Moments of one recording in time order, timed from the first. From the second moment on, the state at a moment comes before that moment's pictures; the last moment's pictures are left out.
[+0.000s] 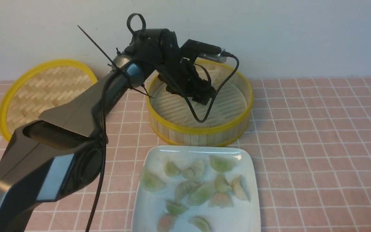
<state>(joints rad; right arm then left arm) 0.06 -0.02 0.02 -0.04 0.39 0.06 -0.39 2.60 -2.50 -0.28 1.00 0.21</state>
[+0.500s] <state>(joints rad) 0.06 -0.02 0.02 -0.04 0.39 0.06 -0.23 2.60 -2.50 -0.65 0.99 0.37</state>
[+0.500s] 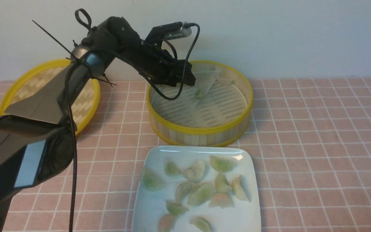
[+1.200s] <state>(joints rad) 0.06 -0.02 0.02 -0.04 0.39 0.06 -0.32 2.66 -2.50 -0.48 0.86 0.74</state>
